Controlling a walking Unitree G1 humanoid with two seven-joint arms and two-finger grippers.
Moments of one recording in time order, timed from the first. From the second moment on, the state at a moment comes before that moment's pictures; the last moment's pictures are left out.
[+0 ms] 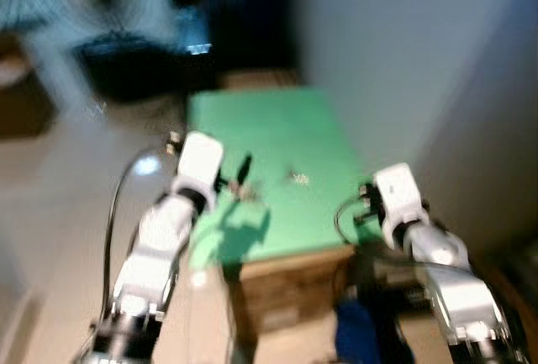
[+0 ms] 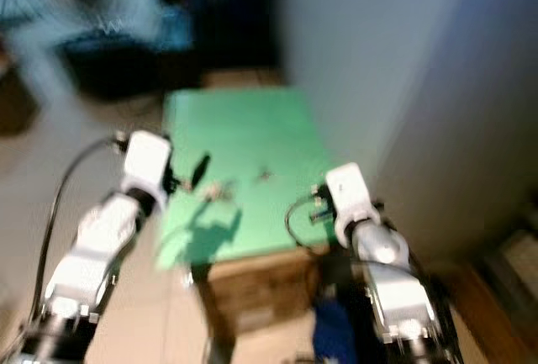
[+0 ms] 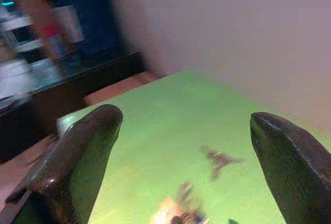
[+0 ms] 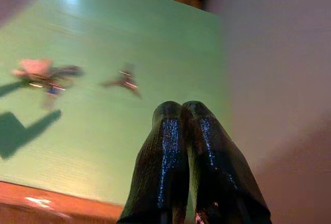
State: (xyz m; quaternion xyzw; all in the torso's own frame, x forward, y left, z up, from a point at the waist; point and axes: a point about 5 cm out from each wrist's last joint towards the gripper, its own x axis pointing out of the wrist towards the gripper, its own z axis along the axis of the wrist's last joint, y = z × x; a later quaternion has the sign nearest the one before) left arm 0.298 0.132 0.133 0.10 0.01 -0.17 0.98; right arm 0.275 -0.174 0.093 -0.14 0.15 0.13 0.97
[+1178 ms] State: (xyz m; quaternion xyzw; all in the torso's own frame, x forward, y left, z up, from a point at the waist) left arm 0.289 0.136 0.128 0.11 0.02 -0.17 0.98; right arm 0.273 -0.160 0.089 -0.15 0.16 0.17 0.96
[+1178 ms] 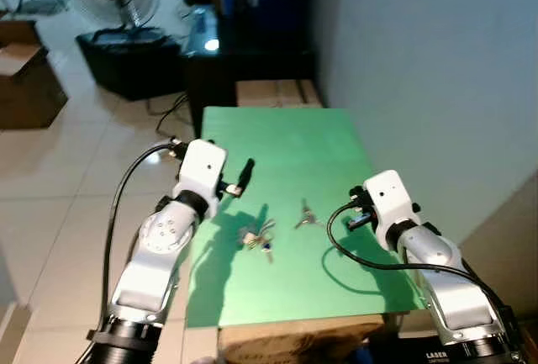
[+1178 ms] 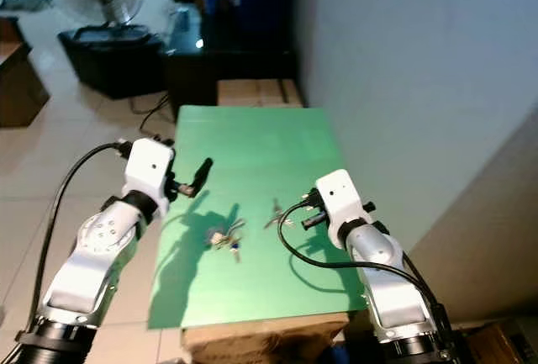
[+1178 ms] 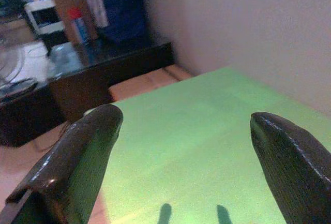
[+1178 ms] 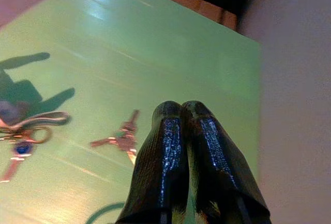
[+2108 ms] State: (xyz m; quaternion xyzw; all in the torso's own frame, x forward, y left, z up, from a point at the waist) left arm 0.298 0.133 0.141 0.14 0.02 -0.20 0.97; right arm 0.301 -0.167 0.082 -0.10 0.21 0.19 0.95
